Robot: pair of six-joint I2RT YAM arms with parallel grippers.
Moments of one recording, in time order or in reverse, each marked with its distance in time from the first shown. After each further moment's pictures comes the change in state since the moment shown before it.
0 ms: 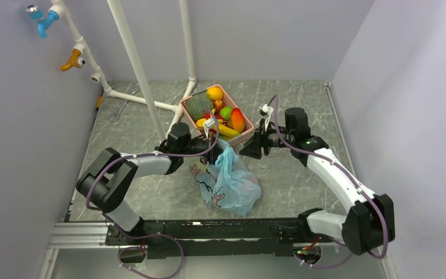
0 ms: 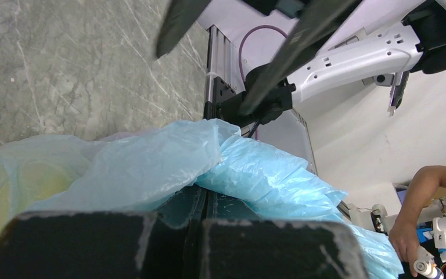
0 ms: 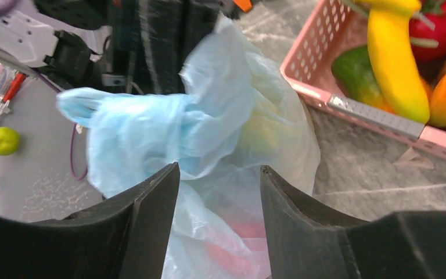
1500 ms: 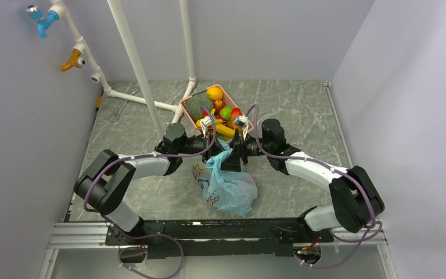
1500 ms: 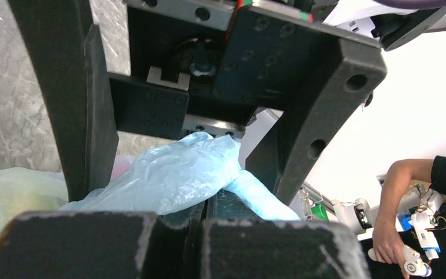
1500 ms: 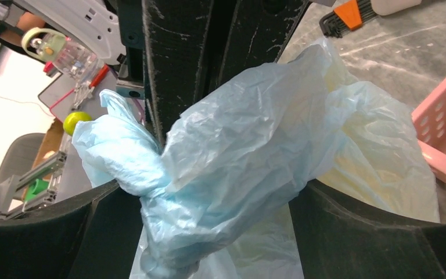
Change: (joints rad) left arm 0.001 -0.024 -0.012 0.151 0.045 -0.131; right arm 0.229 0.244 -0.192 0.705 -0.092 0.380
